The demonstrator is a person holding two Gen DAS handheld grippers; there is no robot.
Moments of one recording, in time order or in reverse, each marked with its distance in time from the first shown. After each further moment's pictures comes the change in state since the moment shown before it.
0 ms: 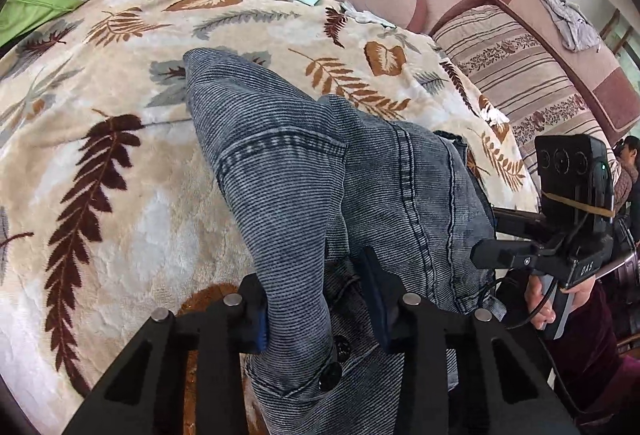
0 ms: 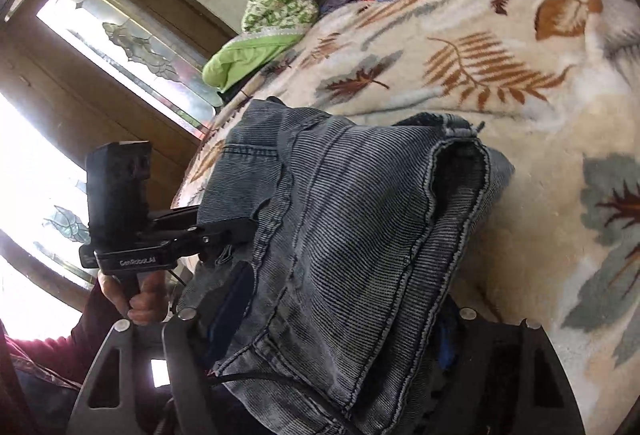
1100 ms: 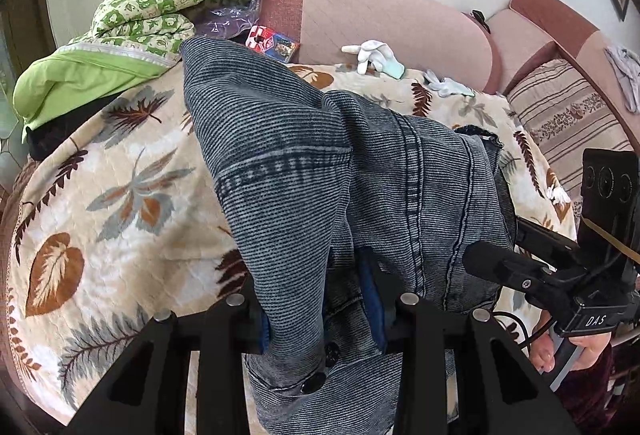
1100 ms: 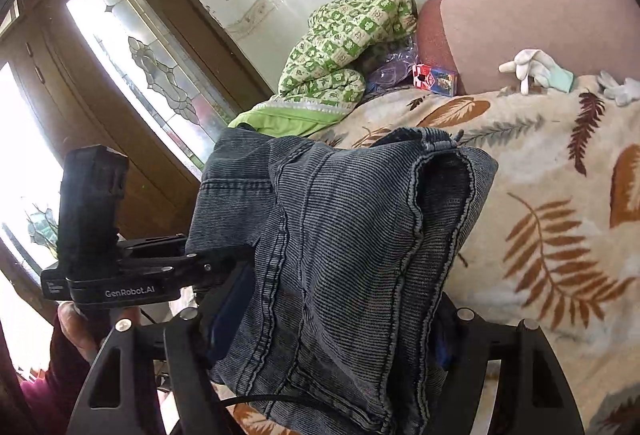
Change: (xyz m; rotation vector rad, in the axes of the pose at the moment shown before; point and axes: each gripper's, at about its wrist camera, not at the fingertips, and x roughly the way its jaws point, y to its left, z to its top) left arm -0.069 0.033 0.099 -0.071 -0.106 0.298; right arm 0.033 0.081 0.121 -0.136 -0.196 -0.025
